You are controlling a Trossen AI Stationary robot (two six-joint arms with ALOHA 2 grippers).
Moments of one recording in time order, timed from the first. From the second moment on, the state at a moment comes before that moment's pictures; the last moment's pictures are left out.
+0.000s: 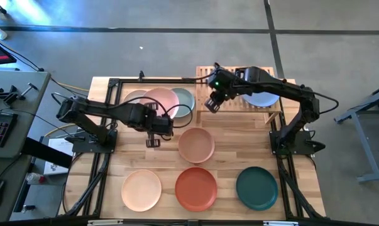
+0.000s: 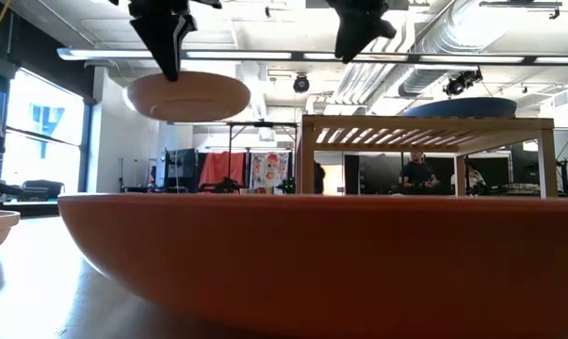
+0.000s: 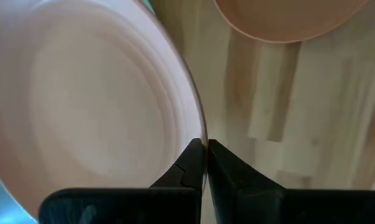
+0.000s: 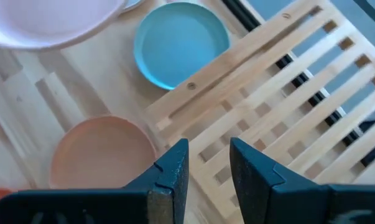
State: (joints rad) left arm -0.13 1.55 1.48 -1.35 -0.38 -0.14; right arm -0.23 1.67 1.87 -1.25 0.20 0.37
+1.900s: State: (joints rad) left arm -0.06 1.55 1.56 -1.10 -0.46 0.77; right arm -0.32 1.67 1.87 -1.08 0.07 0.68
